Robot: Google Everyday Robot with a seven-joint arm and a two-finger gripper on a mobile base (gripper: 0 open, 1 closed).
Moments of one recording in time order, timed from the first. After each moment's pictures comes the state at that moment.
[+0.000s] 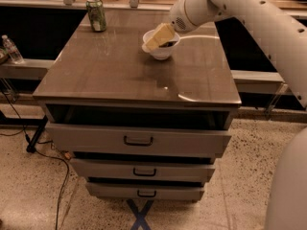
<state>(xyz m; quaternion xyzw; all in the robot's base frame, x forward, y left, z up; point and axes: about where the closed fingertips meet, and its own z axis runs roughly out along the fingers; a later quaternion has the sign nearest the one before) 0.760 -0.029 0.931 -0.49 0.74 0.12 0.45</state>
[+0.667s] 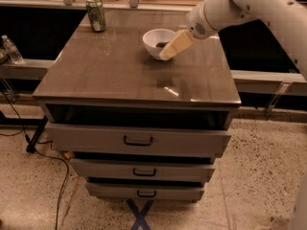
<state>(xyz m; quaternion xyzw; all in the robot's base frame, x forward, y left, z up) 0.728 -0.074 0.921 -0.49 0.76 0.11 0.42</state>
